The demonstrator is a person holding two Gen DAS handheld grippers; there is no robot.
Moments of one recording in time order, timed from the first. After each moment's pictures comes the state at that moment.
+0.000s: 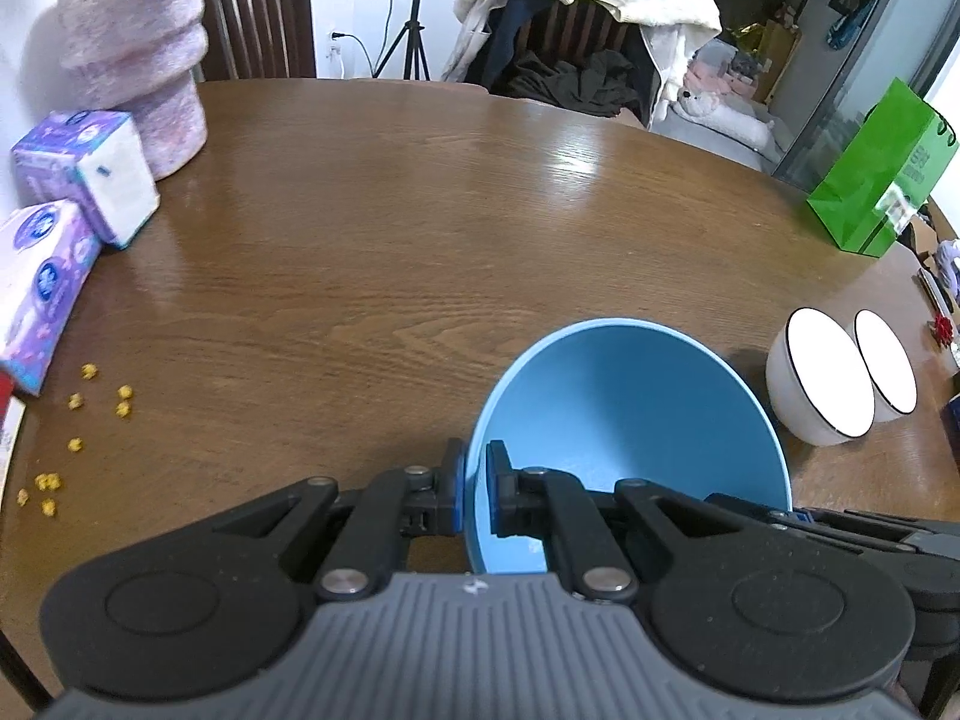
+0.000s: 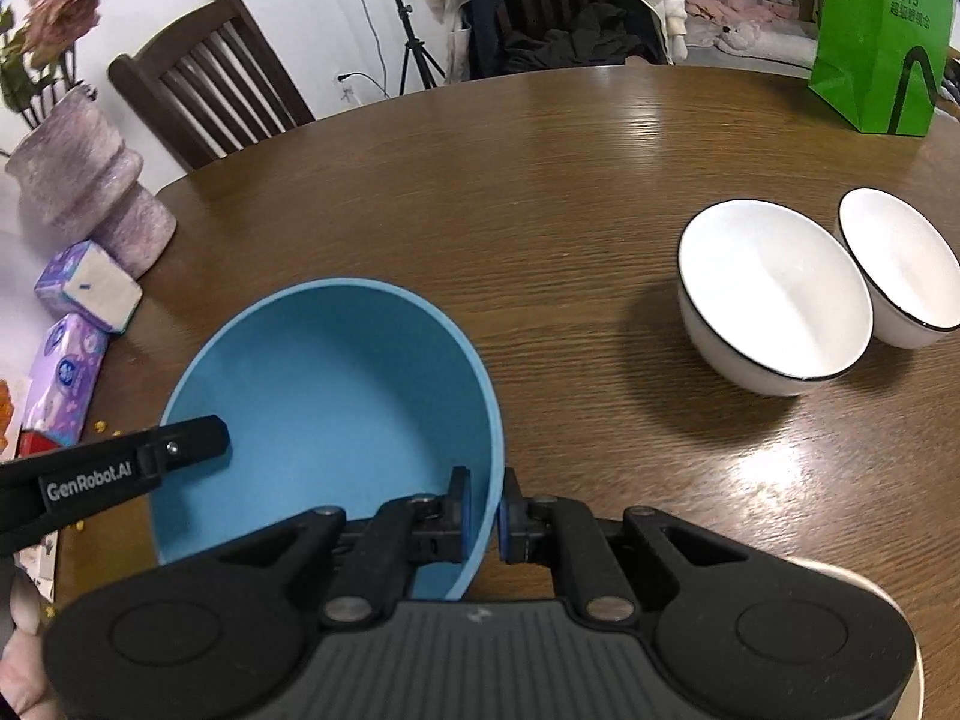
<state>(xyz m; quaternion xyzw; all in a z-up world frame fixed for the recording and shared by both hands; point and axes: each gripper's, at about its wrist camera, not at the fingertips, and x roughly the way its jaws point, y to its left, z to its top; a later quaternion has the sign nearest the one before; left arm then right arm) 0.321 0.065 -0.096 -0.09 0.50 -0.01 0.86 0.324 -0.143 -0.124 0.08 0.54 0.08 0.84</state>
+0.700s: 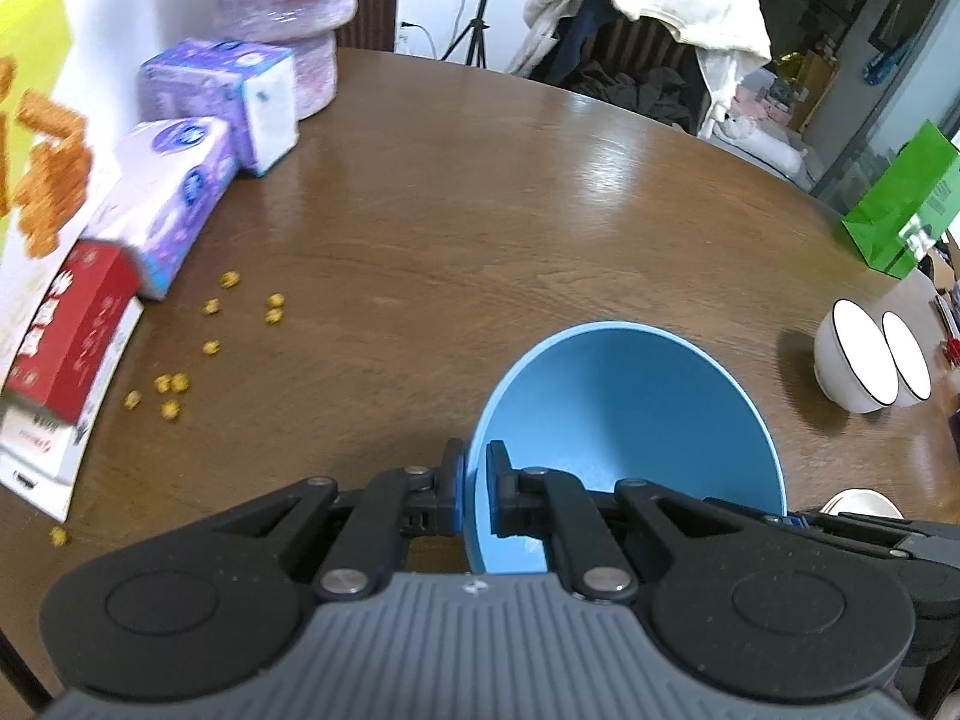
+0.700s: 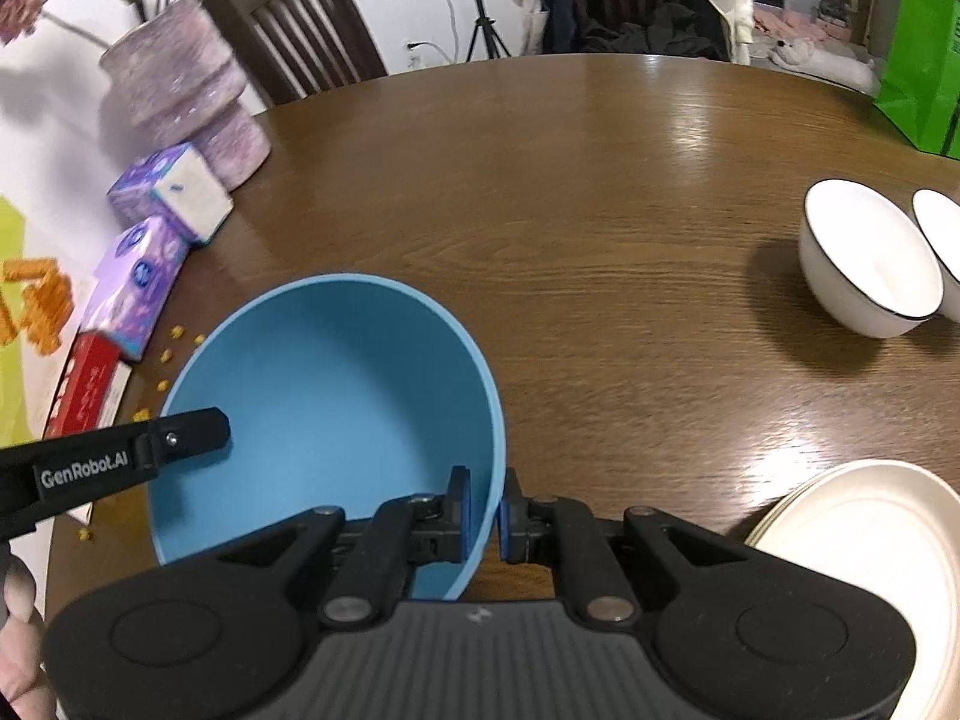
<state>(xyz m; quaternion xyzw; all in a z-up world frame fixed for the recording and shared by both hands) 0.251 0.146 -0.092 -0.13 0.50 0.02 0.86 0.267 -0.065 -0.116 0.05 0.54 0.12 0.83</state>
